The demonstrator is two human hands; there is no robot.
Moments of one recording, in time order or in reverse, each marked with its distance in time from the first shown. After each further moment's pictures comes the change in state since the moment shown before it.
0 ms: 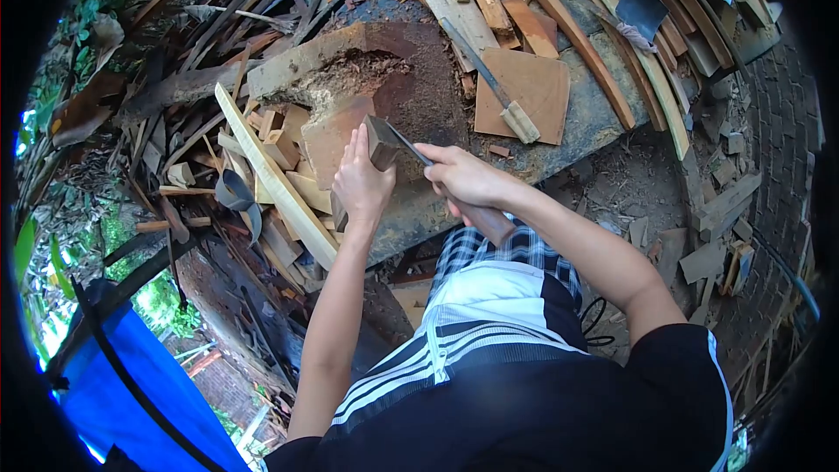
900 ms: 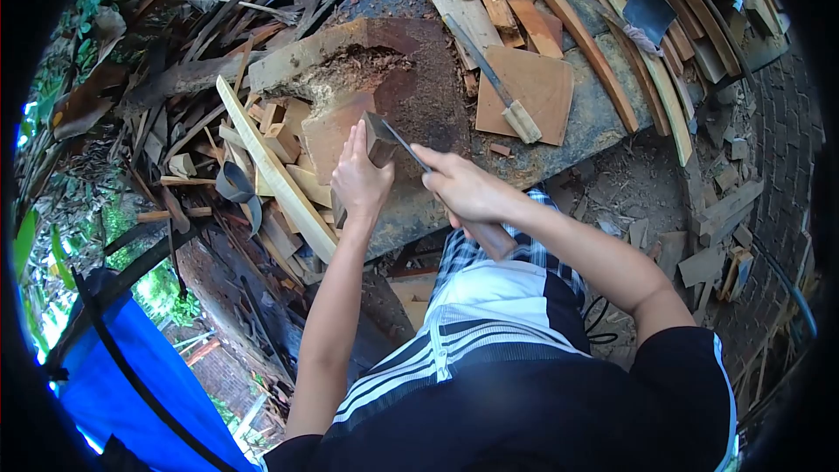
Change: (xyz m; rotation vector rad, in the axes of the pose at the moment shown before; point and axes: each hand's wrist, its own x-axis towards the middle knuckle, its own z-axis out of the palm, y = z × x) left_hand 0.000 0.002 0.001 0.003 0.026 -0.032; right_hand -0.003 -0.007 0.006 -0.163 0.027 -0.004
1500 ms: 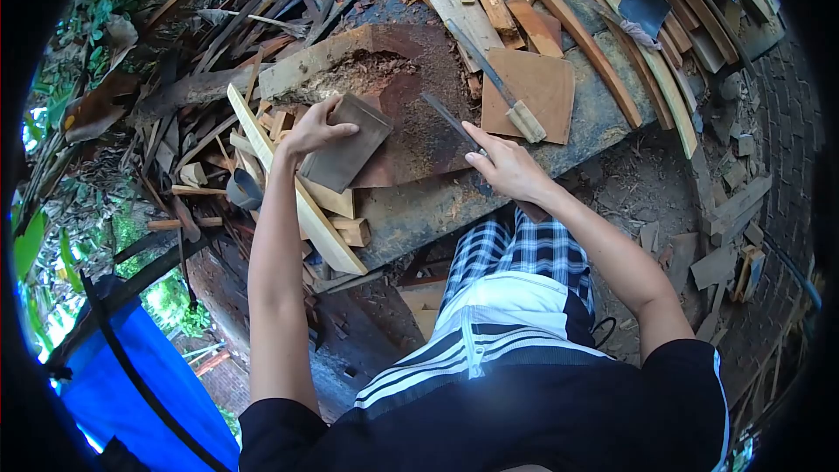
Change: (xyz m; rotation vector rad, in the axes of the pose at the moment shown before) left_hand 0.125 -0.072 -0.052 -0.532 -0.794 0.130; right_hand 0.009 0.089 -0.033 -0.496 0.442 -0.340
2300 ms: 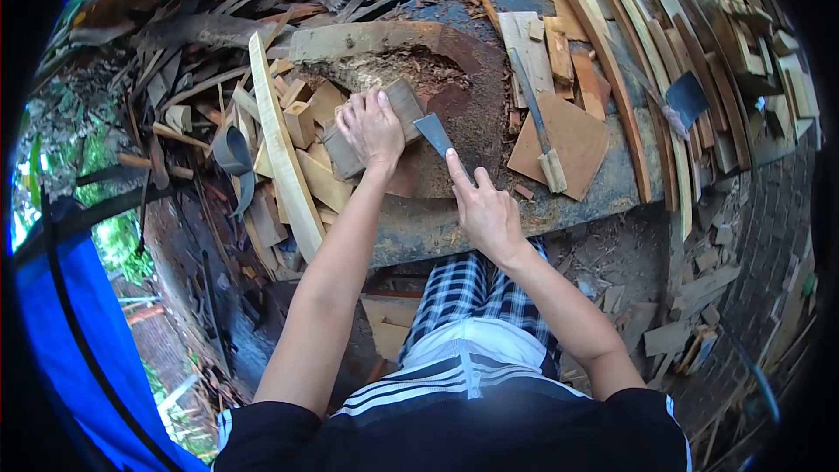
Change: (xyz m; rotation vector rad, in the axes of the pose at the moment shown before) left_hand 0.045 -0.038 0.106 0.393 1.222 -0.193; right_hand 0.021 -0.057 0.064 -0.518 0.106 -0.122
